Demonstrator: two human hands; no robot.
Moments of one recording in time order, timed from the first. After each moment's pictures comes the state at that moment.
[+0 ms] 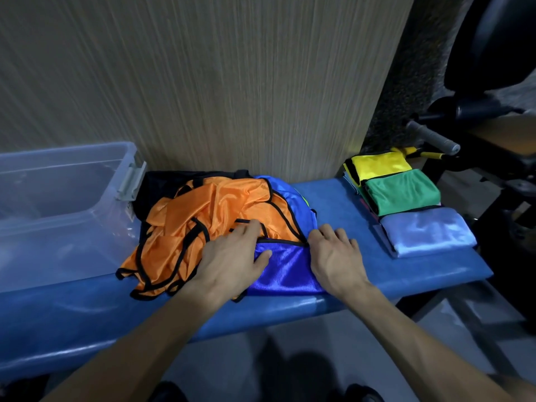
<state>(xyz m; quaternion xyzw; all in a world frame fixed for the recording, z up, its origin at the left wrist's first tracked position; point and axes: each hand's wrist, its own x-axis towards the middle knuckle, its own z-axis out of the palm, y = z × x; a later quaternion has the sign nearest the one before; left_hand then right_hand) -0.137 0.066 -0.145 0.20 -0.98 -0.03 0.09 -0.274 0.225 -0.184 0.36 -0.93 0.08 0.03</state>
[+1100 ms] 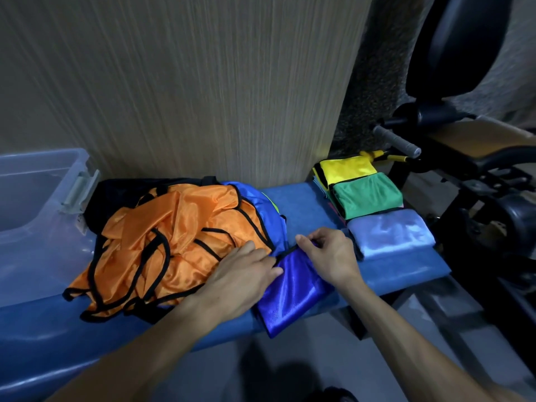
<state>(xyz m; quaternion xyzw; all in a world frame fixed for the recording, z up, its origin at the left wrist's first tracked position) -0.179 0.103 -0.174 -0.02 -1.00 -0.03 0.09 -0.315 0.258 -0.179 0.21 -0.87 0.45 -0.04</state>
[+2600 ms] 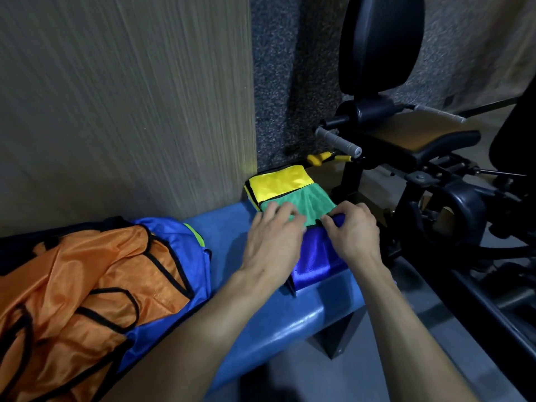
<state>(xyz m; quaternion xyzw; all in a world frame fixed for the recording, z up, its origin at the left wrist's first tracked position) -0.379 0.222 -0.150 0.00 -0.97 -0.04 0.25 -0.464 0.365 -0.161 0.10 -0.92 0.36 0.11</state>
